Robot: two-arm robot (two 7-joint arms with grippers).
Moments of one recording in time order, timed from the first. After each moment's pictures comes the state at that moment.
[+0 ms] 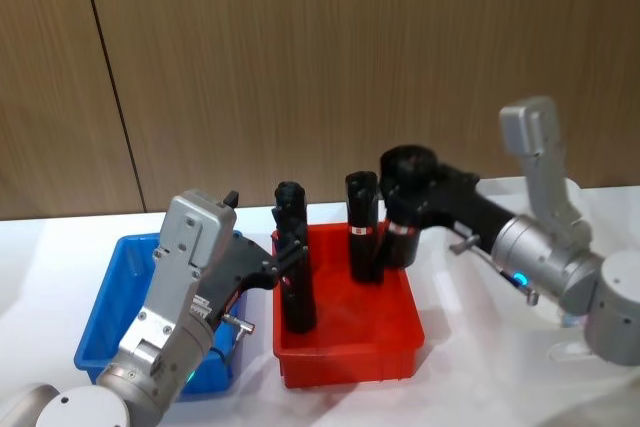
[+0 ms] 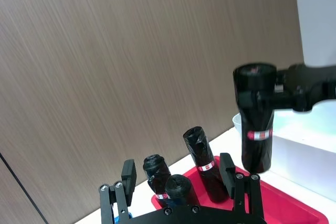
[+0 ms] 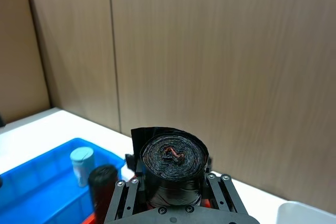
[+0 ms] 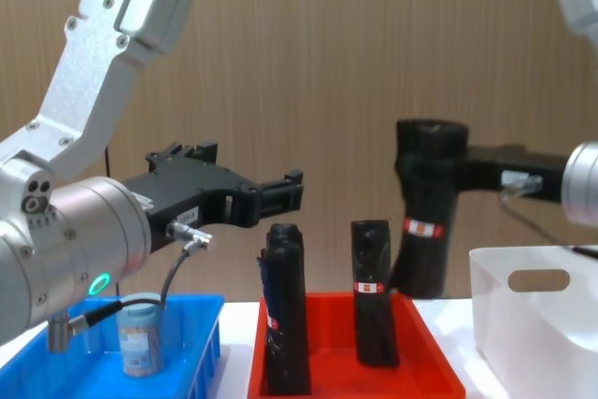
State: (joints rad) left arm -0.24 0.38 0.45 -1.63 -0.20 0.01 -0.01; right arm 0.45 0.19 -0.26 -1.29 0.24 0.10 0.41
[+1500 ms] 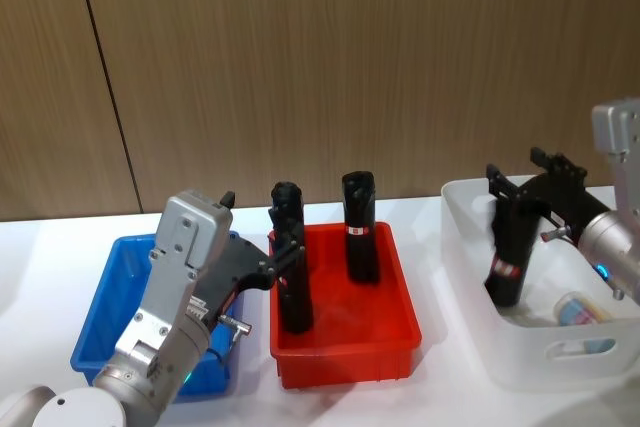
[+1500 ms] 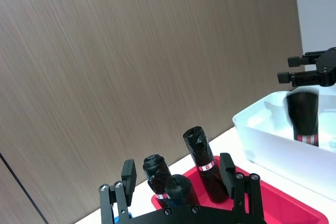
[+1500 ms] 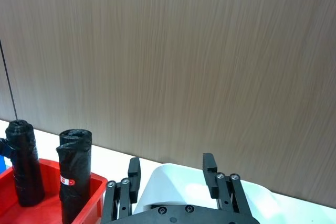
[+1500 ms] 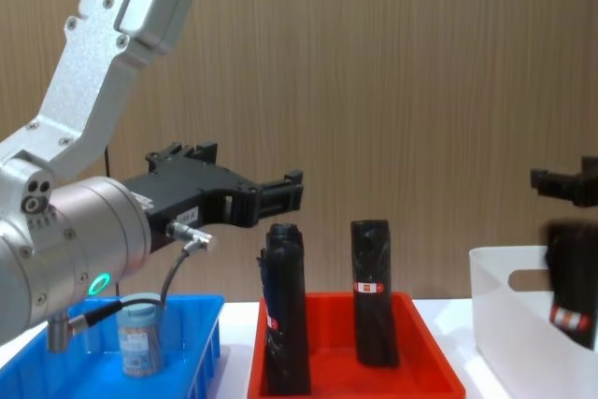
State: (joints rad) left arm -0.24 0.38 0.45 -1.63 -0.20 0.01 -0.01; right arm 0.45 0.28 -0.17 -1.20 0.19 0.04 0.26
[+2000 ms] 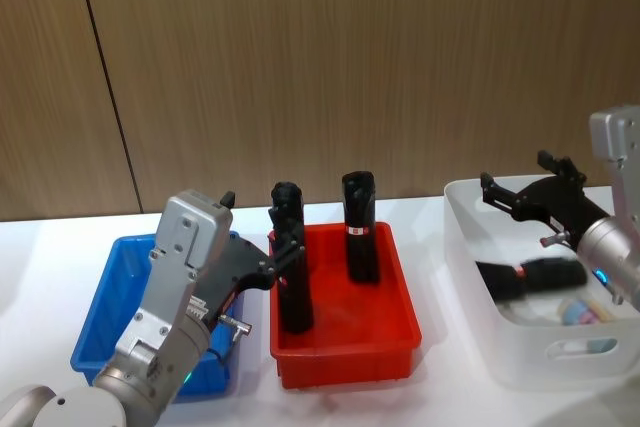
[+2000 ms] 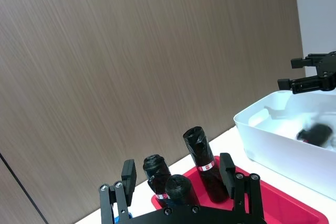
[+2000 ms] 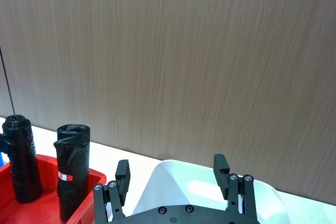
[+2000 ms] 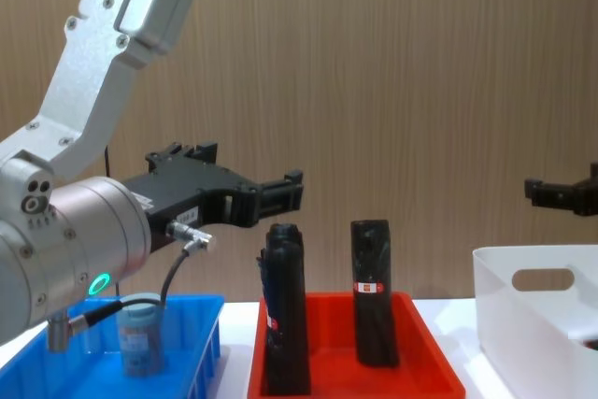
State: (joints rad) left arm -0.24 0.38 0.45 -1.63 -0.20 0.01 -0.01; right arm 0.45 0.27 -0.17 -1.18 0.18 0.02 0.26
